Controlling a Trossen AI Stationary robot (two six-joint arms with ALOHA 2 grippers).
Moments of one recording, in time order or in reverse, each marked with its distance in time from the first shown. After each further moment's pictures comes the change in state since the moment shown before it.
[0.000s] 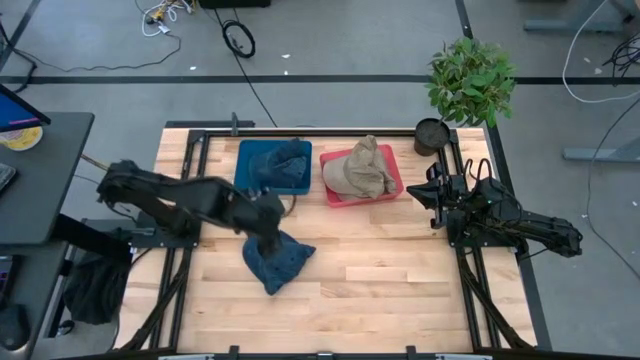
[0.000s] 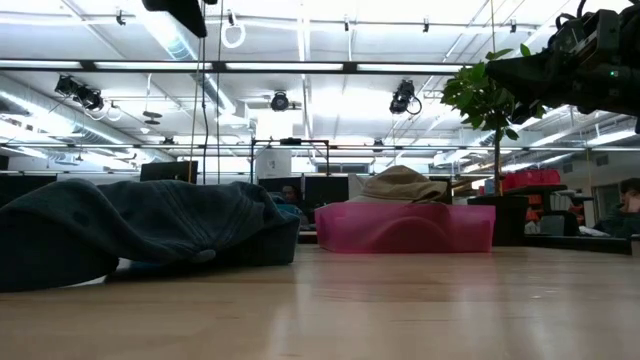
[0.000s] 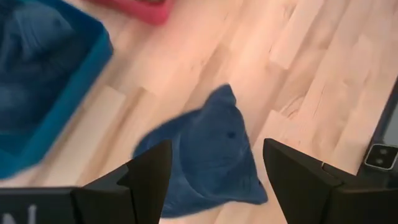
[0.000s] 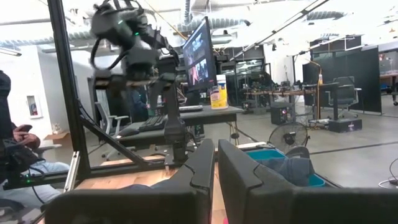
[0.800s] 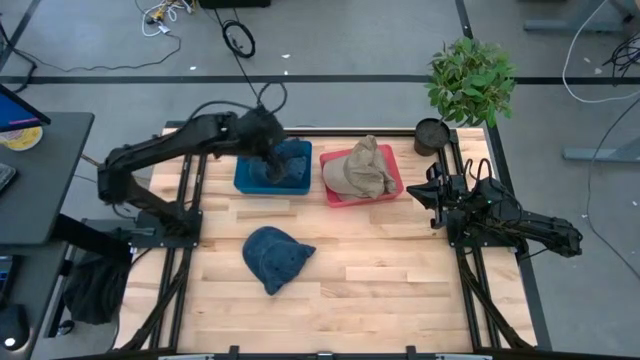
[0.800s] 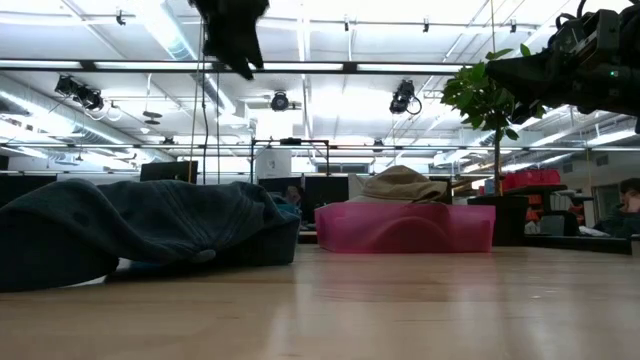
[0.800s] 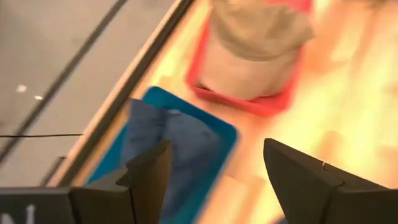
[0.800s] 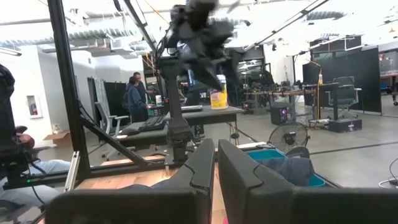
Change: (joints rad) left arm 0.566 -0.051 0.002 0.180 0.055 0.640; right arm 0.000 0.000 0.000 0.000 0.000 0.000
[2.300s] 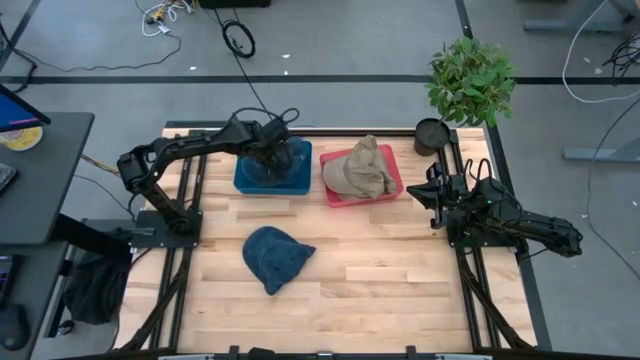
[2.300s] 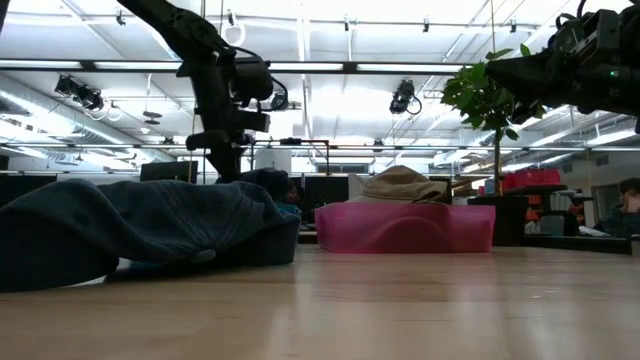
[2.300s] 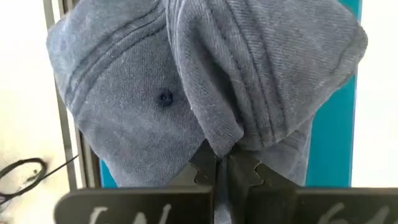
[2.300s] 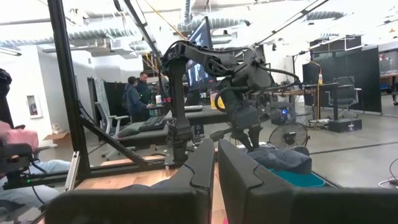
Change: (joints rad) left arm 0.247 0.190 -0.393 0.289 0.109 0.762; right arm 0.000 0.000 0.000 0.000 0.000 0.000
